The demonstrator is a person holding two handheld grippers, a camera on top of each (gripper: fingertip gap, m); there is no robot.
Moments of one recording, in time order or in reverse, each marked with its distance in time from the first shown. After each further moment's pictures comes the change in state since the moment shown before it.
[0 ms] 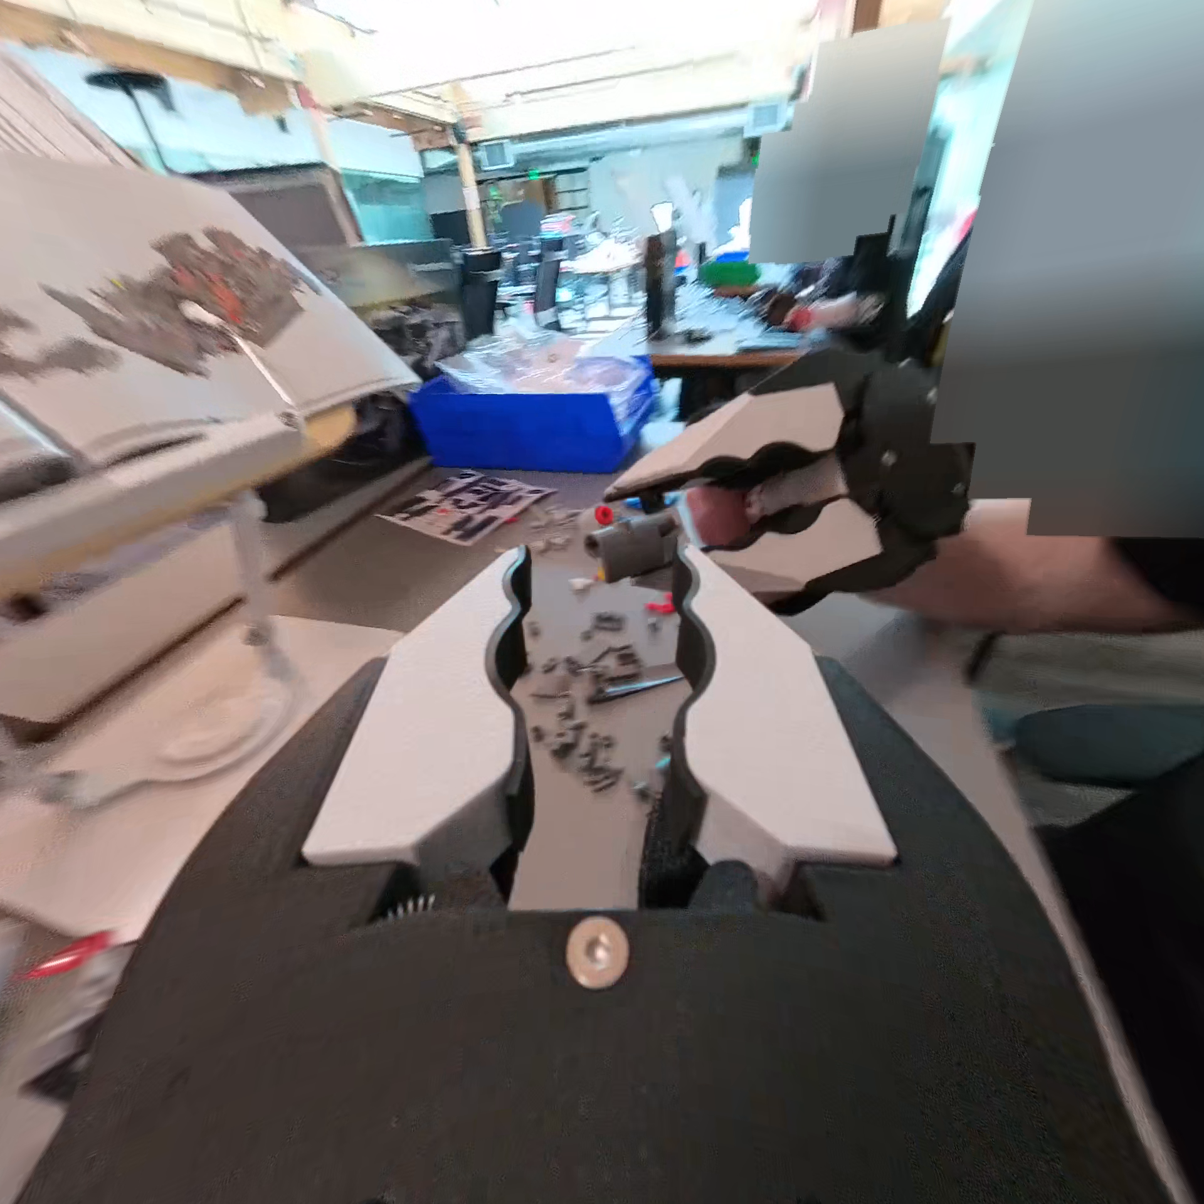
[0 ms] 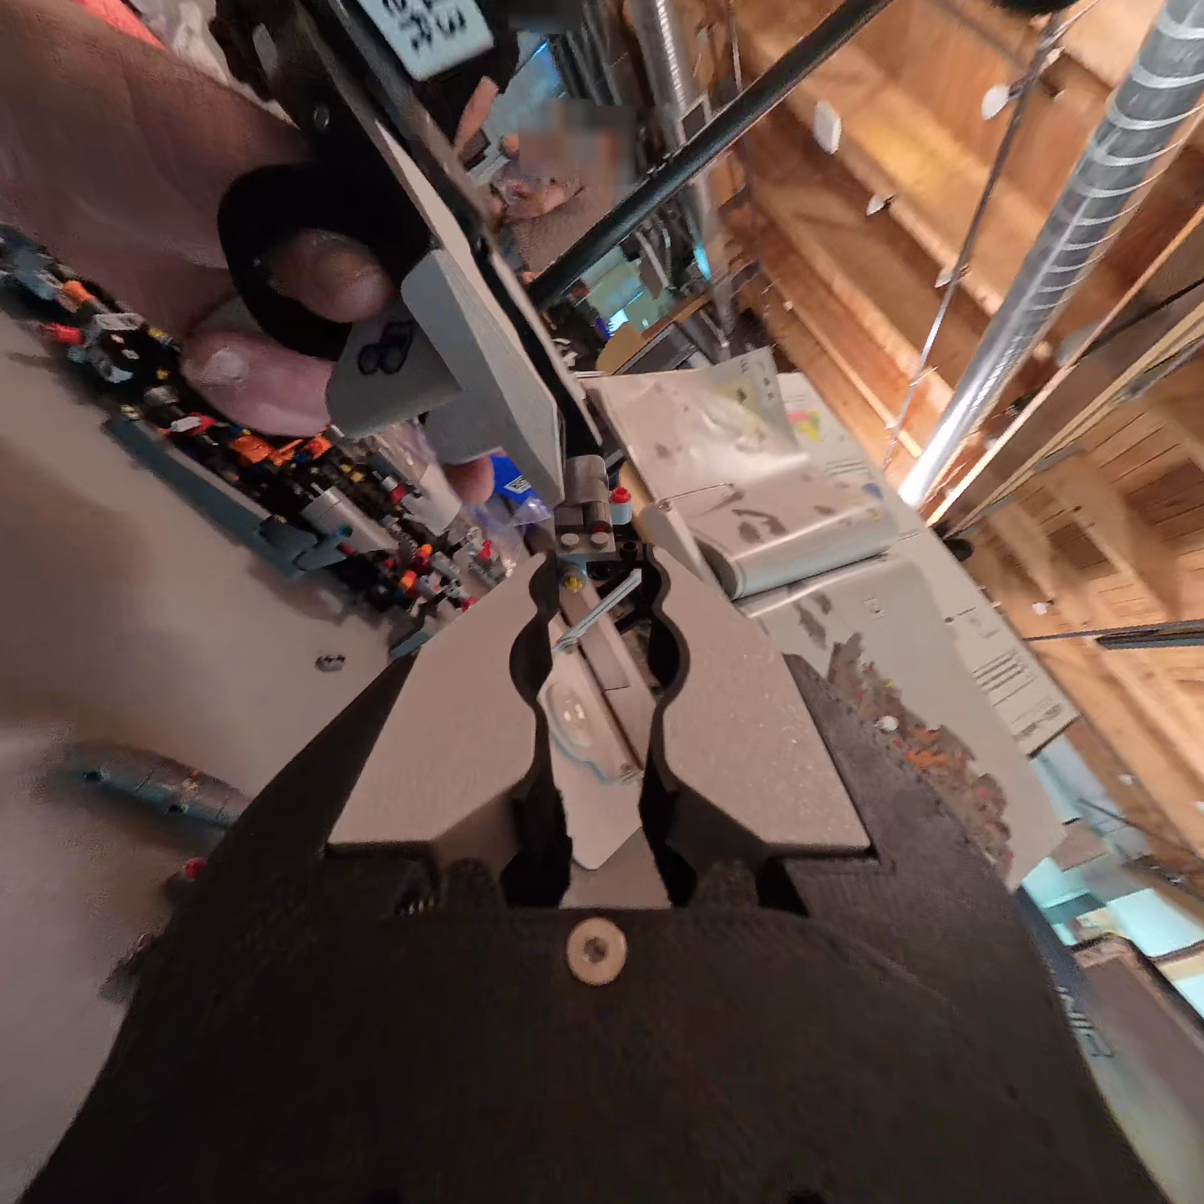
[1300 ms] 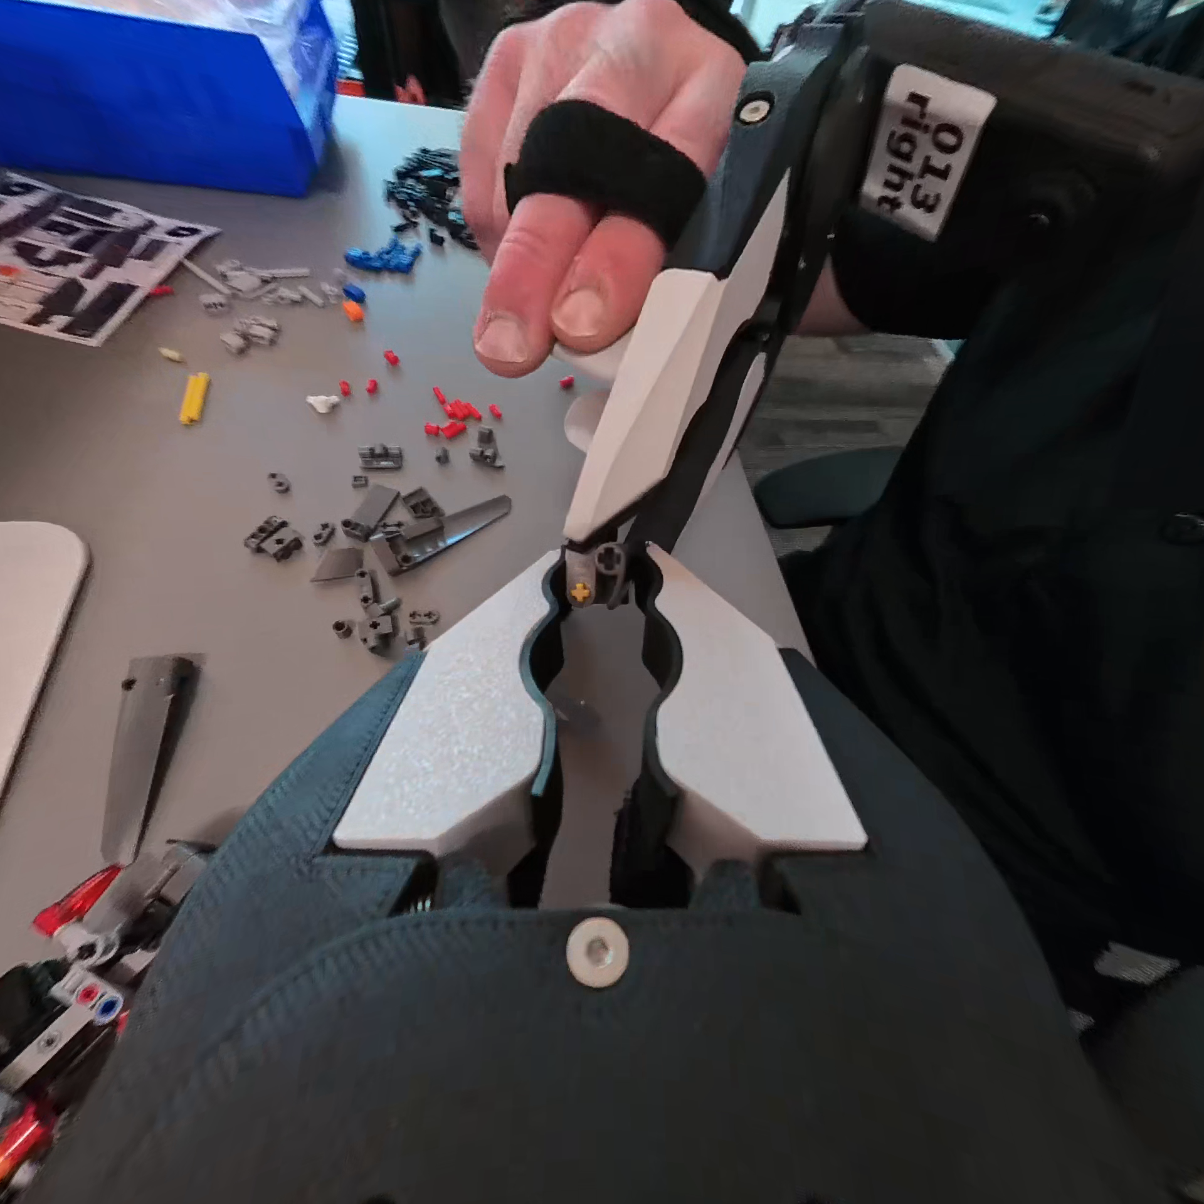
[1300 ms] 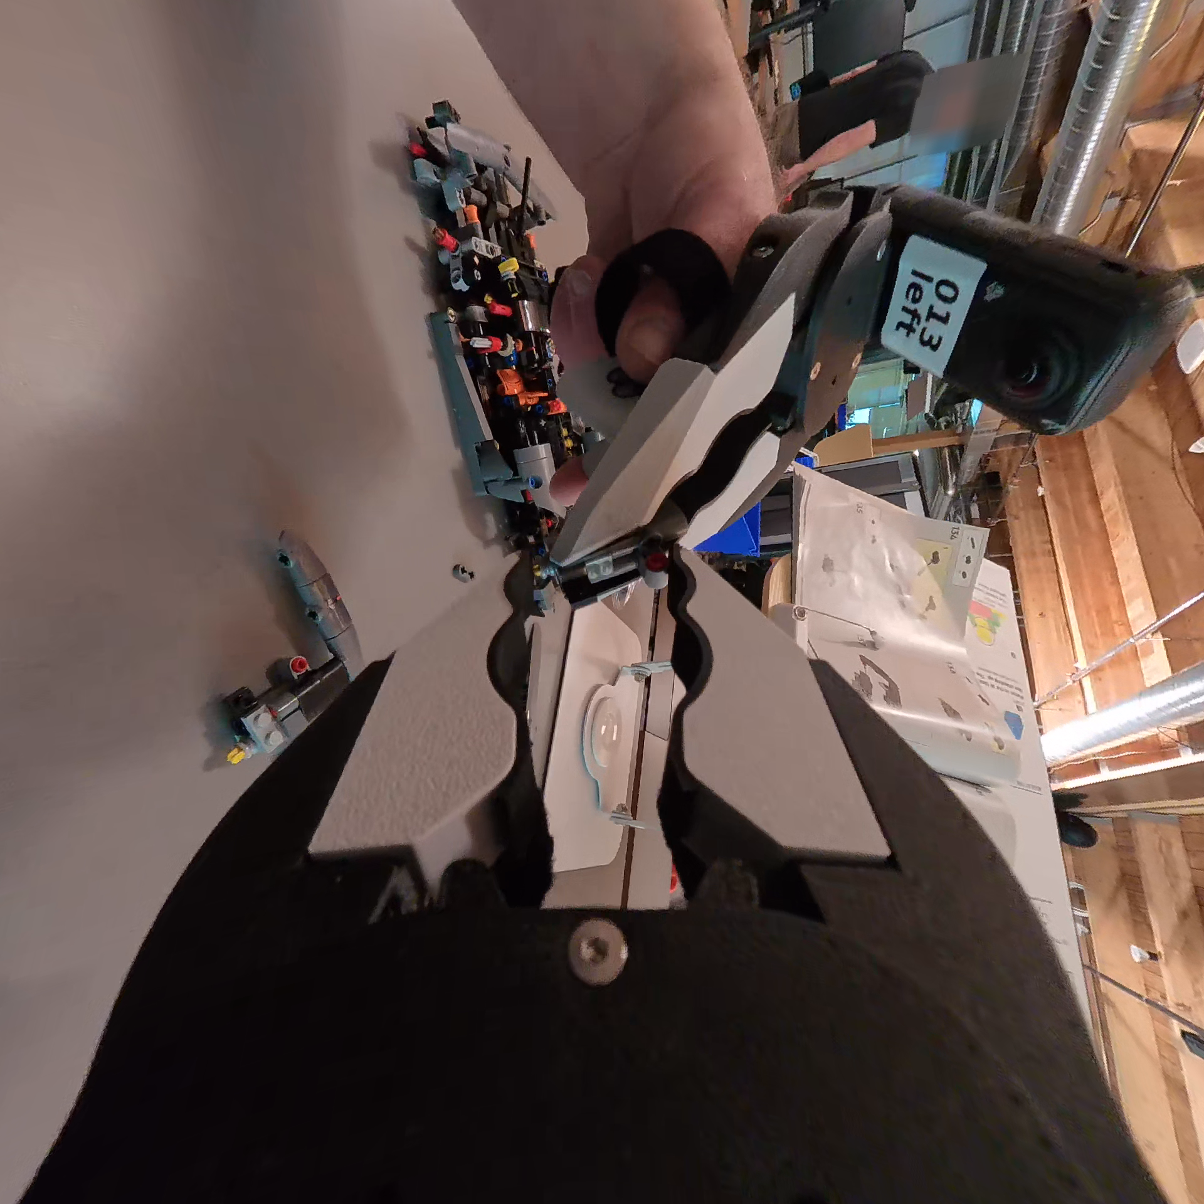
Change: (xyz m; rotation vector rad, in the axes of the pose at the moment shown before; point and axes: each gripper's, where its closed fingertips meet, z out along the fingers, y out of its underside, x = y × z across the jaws) left arm 0.048 0.040 0.004 -0.461 0.468 -0.104; right arm -0.047 -0.012 -0.016 0.037 -0.469 -0.392
